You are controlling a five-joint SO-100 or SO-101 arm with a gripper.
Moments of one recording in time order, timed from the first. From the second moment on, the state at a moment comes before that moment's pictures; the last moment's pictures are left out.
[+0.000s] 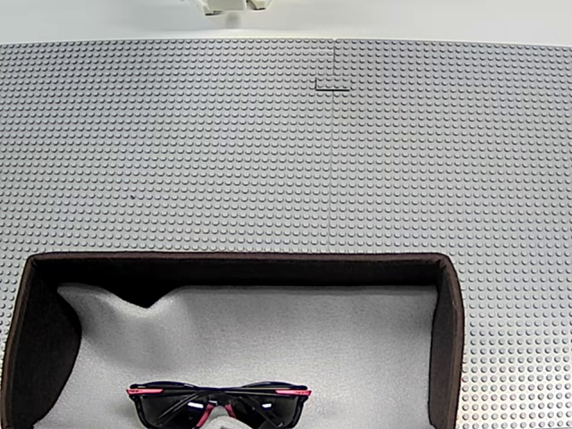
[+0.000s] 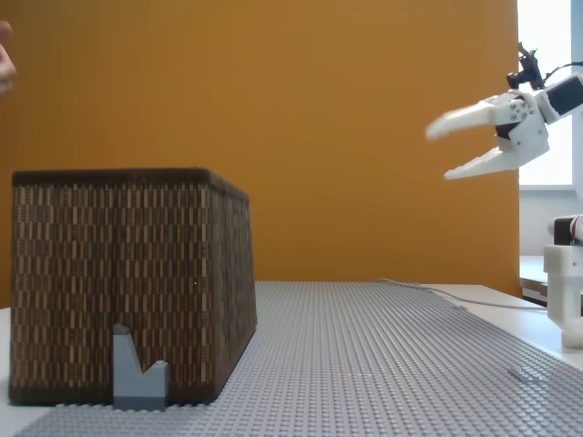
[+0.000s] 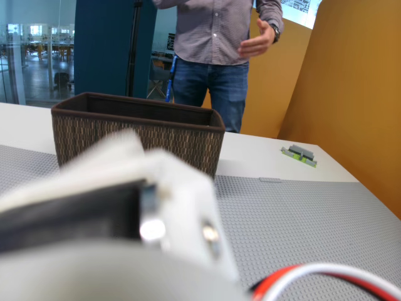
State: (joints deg) arm -0.7 174.6 126.4 75.8 -5.6
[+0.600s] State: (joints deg) arm -0.6 174.8 126.4 75.6 -5.6
